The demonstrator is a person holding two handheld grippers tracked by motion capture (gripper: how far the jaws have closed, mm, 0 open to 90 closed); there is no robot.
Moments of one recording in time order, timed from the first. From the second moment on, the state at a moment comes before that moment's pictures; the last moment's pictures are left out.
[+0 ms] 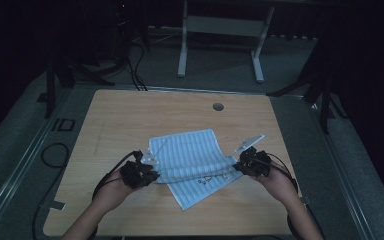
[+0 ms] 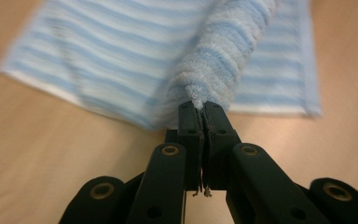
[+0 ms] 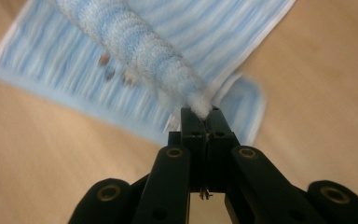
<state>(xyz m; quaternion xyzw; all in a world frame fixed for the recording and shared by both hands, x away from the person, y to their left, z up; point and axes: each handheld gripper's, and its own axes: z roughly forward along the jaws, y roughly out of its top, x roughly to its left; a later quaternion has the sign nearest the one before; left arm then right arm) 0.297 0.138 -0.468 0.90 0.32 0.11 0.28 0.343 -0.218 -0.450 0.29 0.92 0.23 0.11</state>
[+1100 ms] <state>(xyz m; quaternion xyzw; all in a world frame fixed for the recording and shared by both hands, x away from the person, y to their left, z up) 0.323 0.088 -0.533 0.89 0.36 0.03 0.27 0.389 -0.204 -0.524 0.33 0.92 0.18 0.08</state>
